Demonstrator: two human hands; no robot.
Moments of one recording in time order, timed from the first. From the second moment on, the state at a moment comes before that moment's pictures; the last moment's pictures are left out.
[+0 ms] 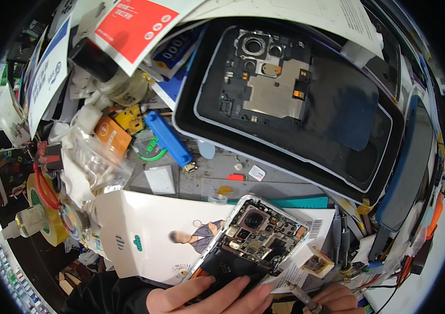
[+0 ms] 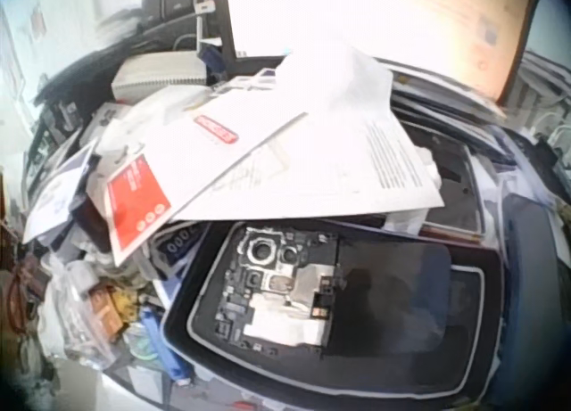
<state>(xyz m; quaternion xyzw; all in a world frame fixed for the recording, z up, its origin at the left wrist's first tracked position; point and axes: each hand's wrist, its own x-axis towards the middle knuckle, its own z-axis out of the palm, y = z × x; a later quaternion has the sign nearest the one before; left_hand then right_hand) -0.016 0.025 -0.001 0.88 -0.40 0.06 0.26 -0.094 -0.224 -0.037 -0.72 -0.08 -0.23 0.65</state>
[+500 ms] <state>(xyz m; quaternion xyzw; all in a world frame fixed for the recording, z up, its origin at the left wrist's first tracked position) 0.020 0.024 0.004 0.92 -0.24 0.11 0.30 -0.100 -0.231 -0.042 -0.71 -0.12 -0.24 0.66</state>
